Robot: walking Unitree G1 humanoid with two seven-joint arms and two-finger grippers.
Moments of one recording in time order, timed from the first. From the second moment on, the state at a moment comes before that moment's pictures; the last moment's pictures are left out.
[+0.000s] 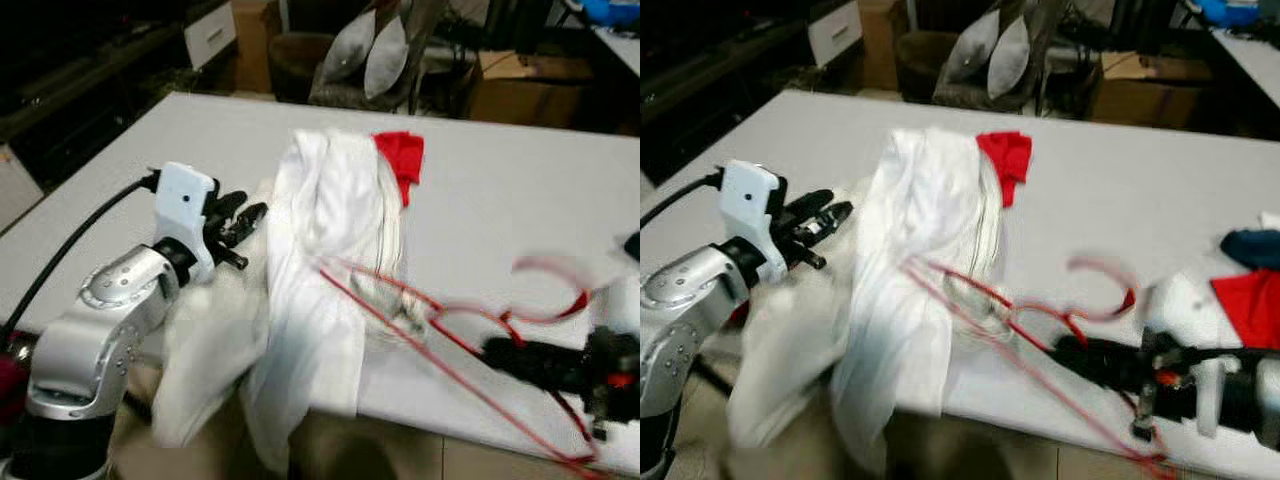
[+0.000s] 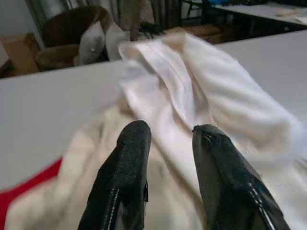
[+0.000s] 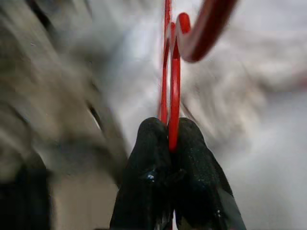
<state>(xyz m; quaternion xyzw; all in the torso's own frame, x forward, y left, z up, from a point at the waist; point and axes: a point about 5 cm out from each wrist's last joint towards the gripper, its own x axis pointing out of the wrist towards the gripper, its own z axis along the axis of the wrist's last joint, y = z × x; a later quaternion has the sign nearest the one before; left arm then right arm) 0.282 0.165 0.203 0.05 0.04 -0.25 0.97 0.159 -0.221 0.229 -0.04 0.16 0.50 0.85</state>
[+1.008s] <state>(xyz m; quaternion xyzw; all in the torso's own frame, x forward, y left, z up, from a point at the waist) 0.272 0.149 0.150 0.05 0.06 -0.19 0.98 0.206 -0.188 0.151 -0.05 0.12 0.17 0.98</state>
